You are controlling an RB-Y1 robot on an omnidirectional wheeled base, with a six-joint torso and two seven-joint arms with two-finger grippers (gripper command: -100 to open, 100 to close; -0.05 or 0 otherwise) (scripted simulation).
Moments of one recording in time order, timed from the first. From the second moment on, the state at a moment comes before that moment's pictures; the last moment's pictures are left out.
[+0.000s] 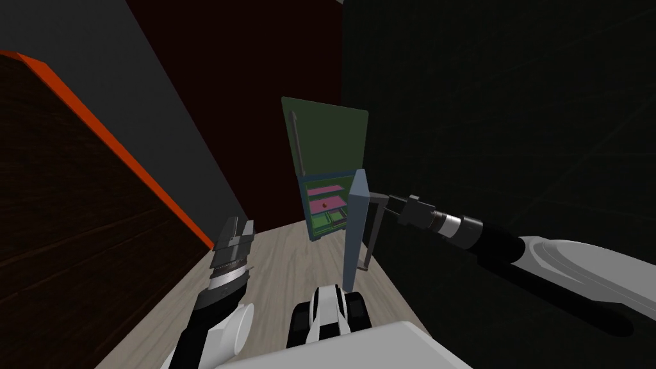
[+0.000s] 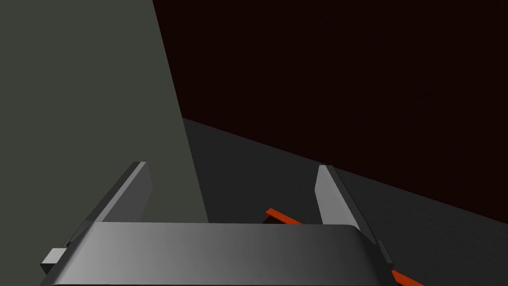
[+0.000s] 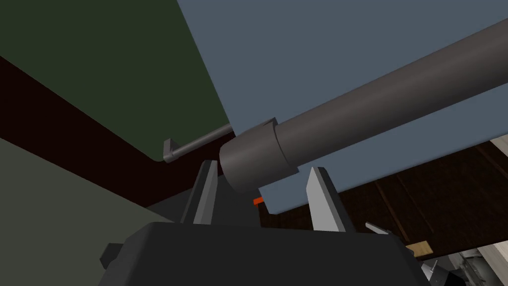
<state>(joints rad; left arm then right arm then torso) 0.51 -0.03 0.06 -2.21 -0.02 -0.55 -0.07 0.79 -0.99 -0.68 -2.37 0.75 -0.38 0.53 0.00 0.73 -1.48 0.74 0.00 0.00</state>
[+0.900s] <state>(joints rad) 0.51 -0.03 0.06 -2.21 -0.02 -0.55 -0.07 0.77 -0.98 -0.66 -2.40 0.74 -0.41 0.54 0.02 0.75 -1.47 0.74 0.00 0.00</state>
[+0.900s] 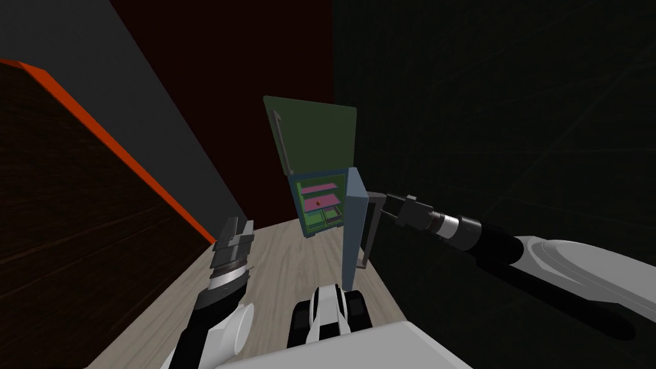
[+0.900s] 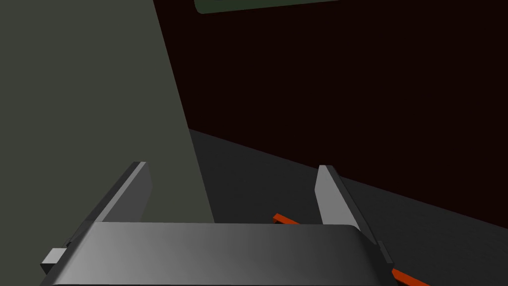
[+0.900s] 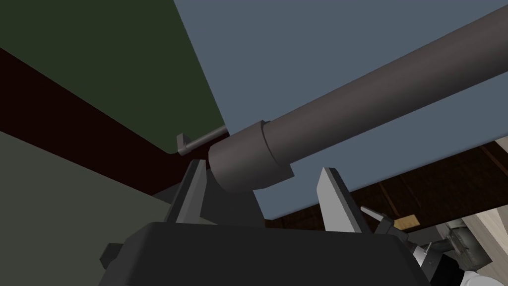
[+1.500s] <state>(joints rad) 0.51 -0.03 0.06 -2.21 -0.02 -0.55 -0.07 0.78 -0.98 -0.66 -2.40 0.74 -0.40 0.54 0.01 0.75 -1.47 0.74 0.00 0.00</state>
